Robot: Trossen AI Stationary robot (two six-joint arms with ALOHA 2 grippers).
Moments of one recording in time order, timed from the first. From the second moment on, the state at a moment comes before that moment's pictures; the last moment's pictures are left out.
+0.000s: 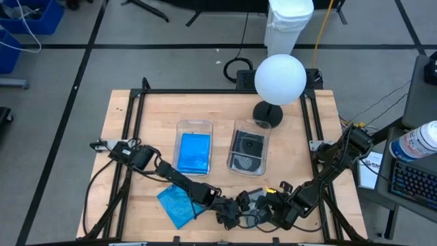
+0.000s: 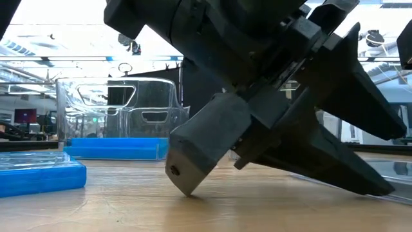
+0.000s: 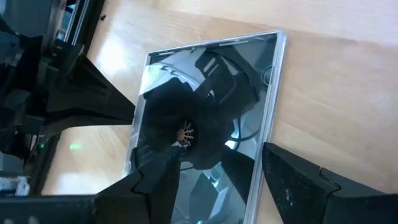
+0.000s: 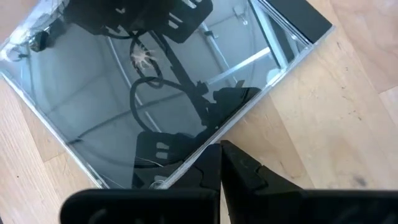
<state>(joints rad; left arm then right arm) -0.43 2.35 1.59 0.09 -0.21 0.88 0.83 1.74 0.88 -0.44 0.27 1.28</state>
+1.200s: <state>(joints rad) -0.46 2.35 1.61 -0.01 -0.34 1.02 0.84 1.74 0.88 -0.44 0.29 1.28</state>
